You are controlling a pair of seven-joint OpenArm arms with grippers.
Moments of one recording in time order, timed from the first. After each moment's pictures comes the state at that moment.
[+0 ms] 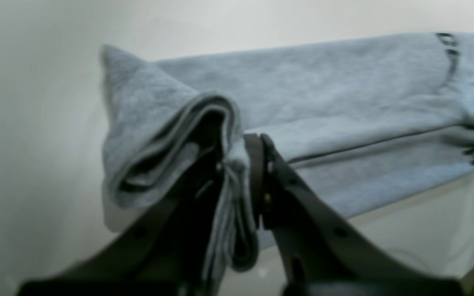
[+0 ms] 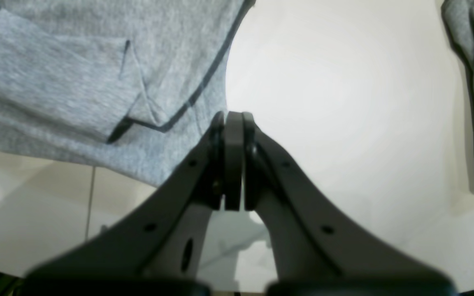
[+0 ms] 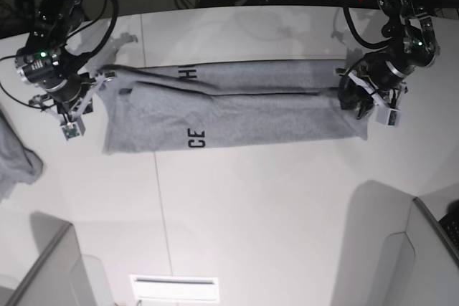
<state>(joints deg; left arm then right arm) 16.6 -15.6 -23.1 102.6 -39.0 -26.5 54.6 -7.8 5.4 24.6 111.1 8.6 35.9 -68.7</state>
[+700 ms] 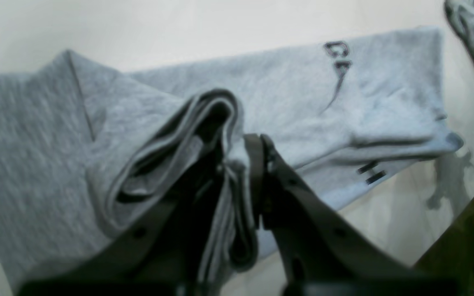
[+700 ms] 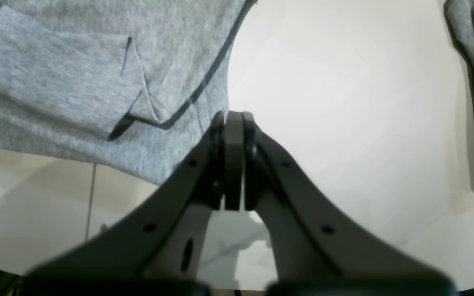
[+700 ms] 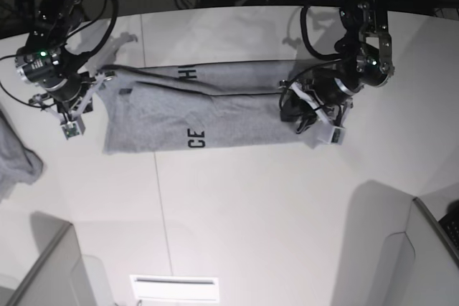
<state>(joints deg) 10.1 -9.7 -6.6 102.6 -38.9 -18.1 54.7 -8.0 5.4 24.6 111.1 8.6 35.9 -68.7</state>
